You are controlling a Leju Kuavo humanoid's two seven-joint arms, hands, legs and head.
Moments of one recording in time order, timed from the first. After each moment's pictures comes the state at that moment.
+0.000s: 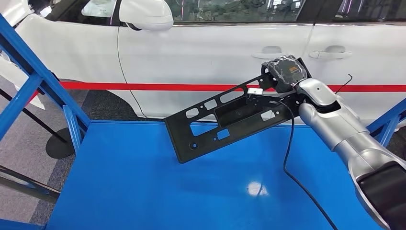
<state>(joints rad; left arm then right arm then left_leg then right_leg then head) -0.13 -0.11 -0.31 -0.19 0.21 0.31 -0.26 -1.01 -0.47 0.80 -0.95 0.83 -0.18 -0.13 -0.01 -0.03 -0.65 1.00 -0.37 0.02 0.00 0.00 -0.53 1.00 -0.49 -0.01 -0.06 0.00</state>
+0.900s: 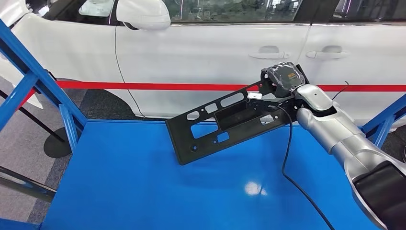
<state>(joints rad) -0.14 -0.12 -0.31 -0.19 0.20 0.24 -0.26 -1.01 -0.45 0.85 -0.86 0.79 -0.23 -0.14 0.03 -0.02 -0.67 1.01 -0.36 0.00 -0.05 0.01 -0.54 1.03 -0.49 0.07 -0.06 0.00</state>
